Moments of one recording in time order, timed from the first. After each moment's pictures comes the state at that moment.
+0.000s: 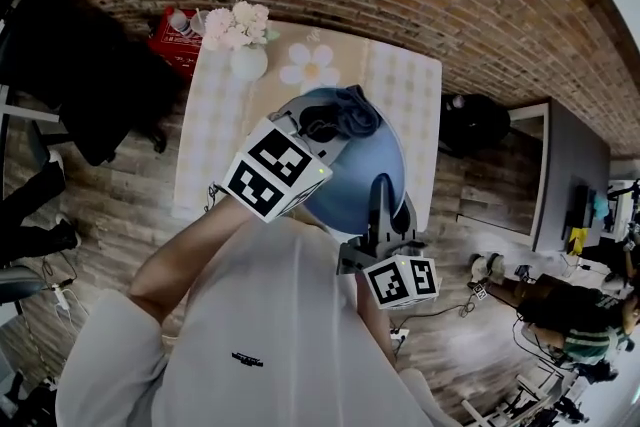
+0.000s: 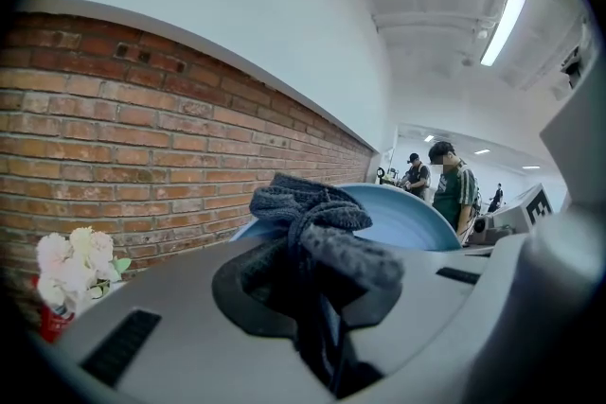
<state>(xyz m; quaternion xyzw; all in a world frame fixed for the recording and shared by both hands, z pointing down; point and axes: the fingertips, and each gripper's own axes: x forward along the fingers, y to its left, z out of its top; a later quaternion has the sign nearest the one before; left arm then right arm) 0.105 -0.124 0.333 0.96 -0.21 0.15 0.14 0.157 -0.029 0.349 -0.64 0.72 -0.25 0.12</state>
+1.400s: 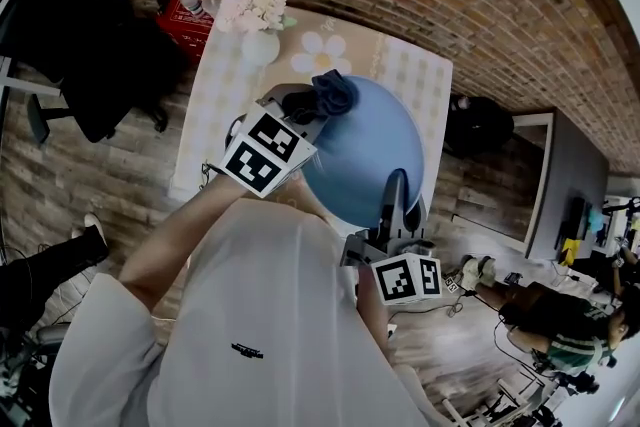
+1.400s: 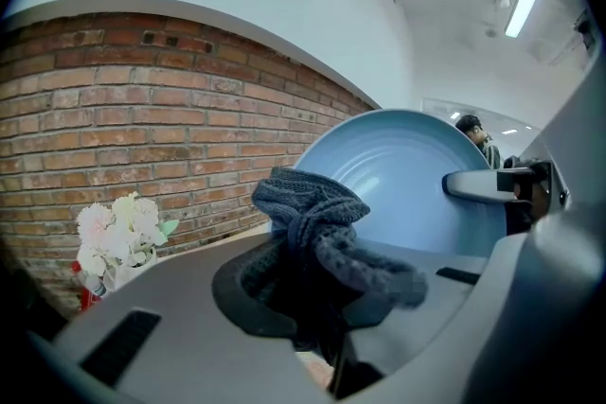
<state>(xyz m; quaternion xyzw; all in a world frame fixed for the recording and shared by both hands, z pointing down) 0.053 -0.148 0.398 0.93 -0.27 0.22 0.14 0.163 -0.035 0.344 -0.65 0.71 -0.24 0.13</state>
